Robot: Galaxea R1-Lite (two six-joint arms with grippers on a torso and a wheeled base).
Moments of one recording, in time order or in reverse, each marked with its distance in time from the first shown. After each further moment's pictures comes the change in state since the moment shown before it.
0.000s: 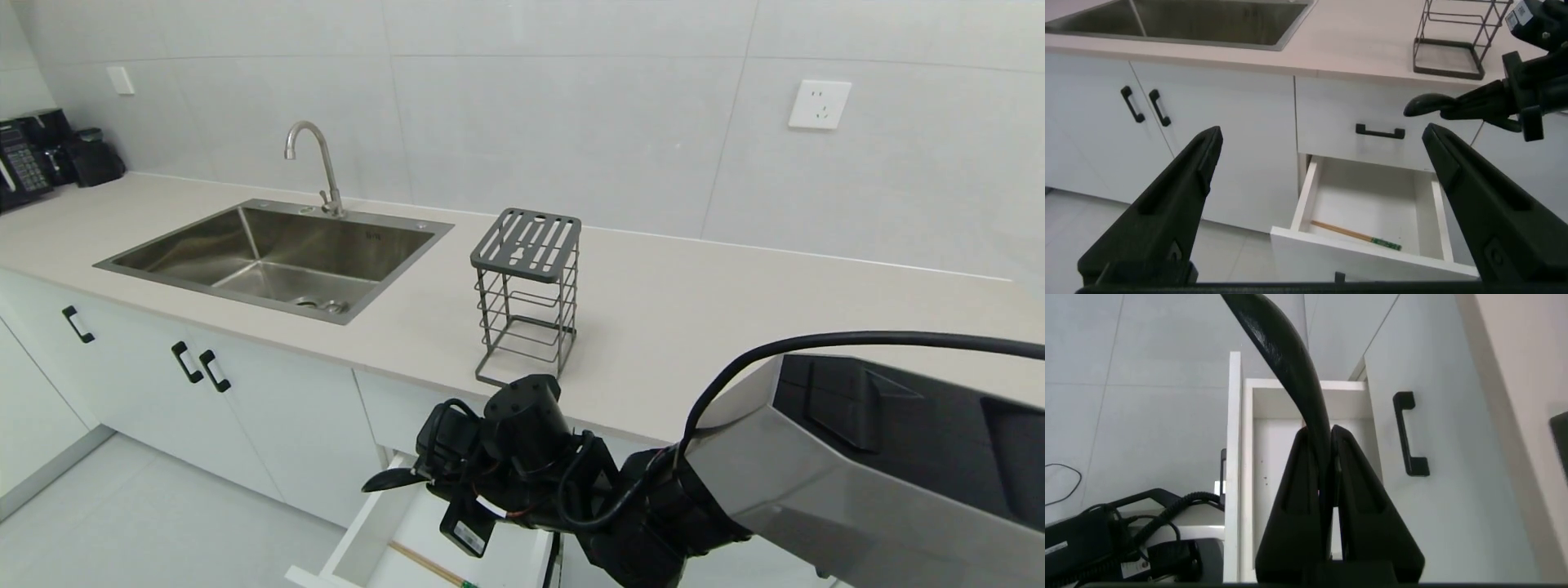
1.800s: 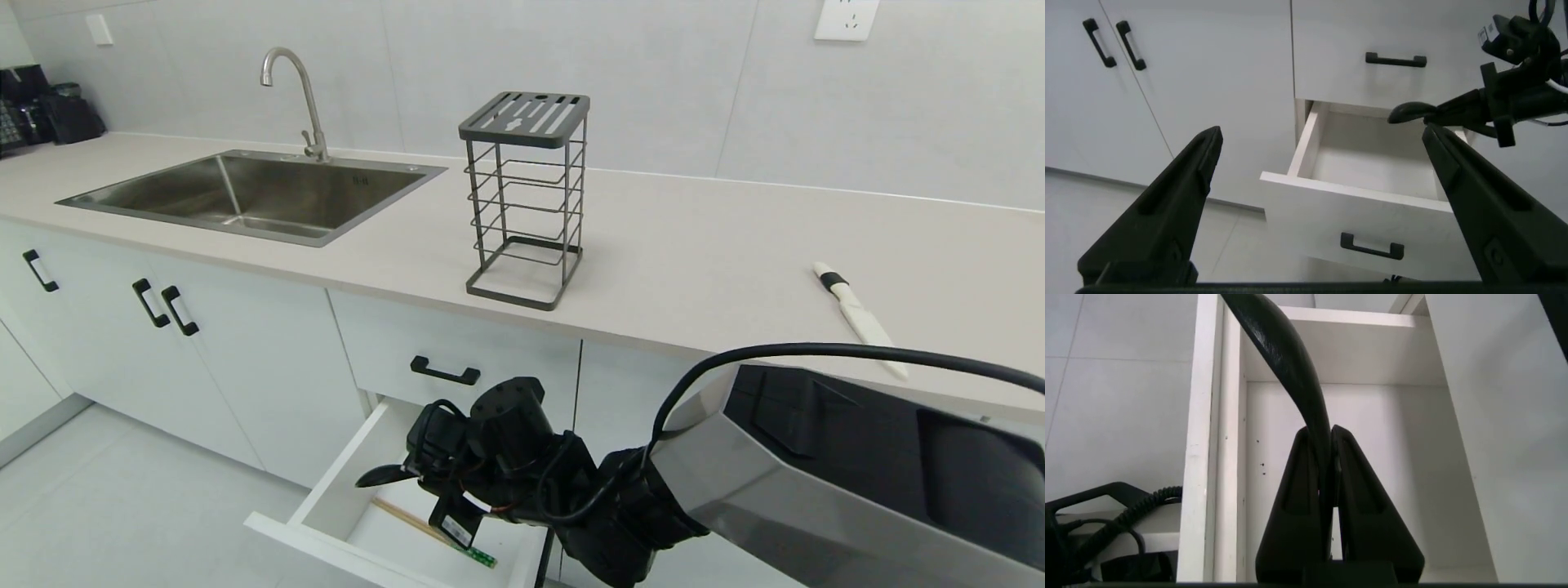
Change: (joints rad) left arm -0.001 0.000 0.000 0.000 0.000 0.000; right arm -0.003 0.082 -0.098 0.005 0.000 -0.001
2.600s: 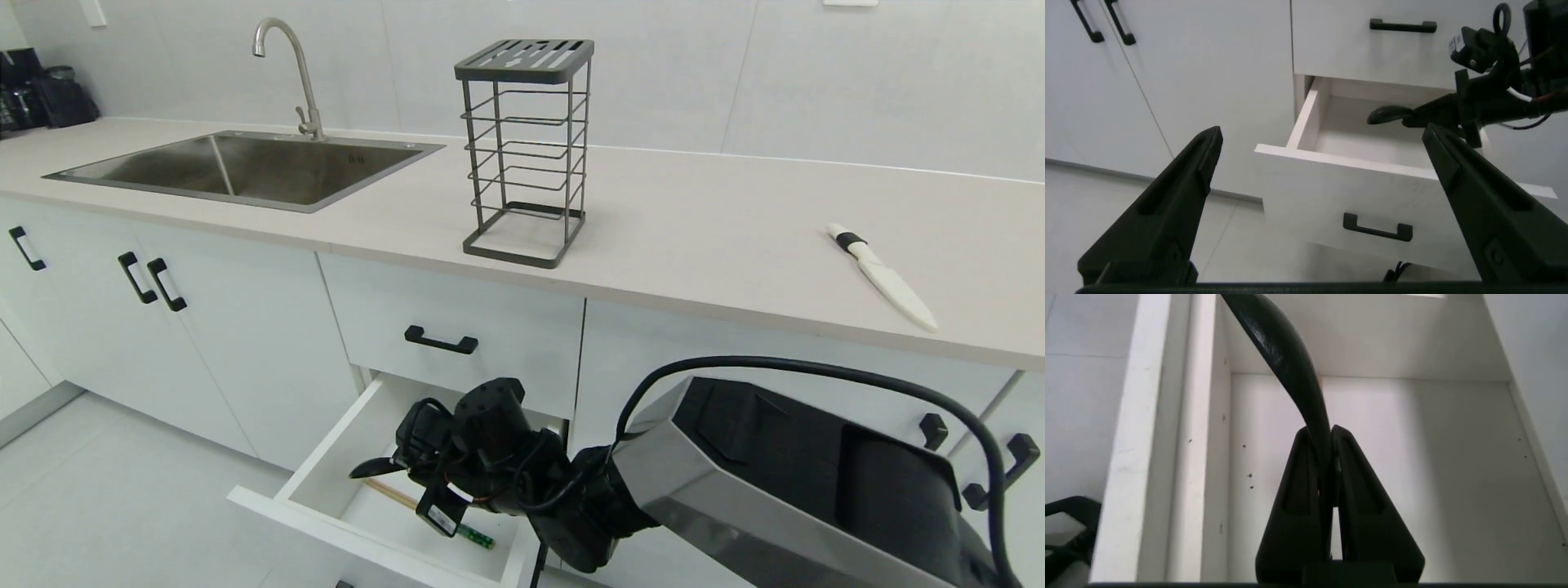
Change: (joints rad) left arm 0.000 0.000 0.000 0.000 0.000 0.000; right arm -0.013 0.117 -0.156 0.025 0.002 -0.005
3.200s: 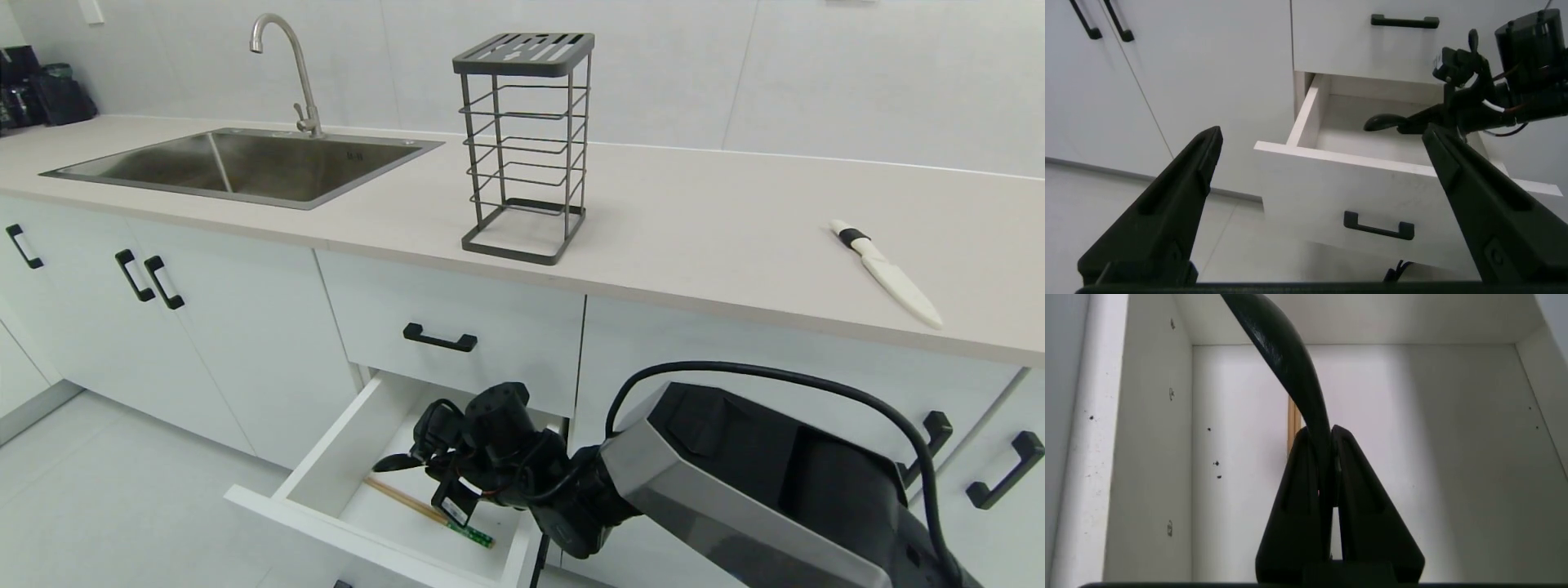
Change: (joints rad) left arm 0.000 0.000 0.000 0.000 0.000 0.000; right arm -0.045 0.094 -0.066 0.006 -0.009 0.005
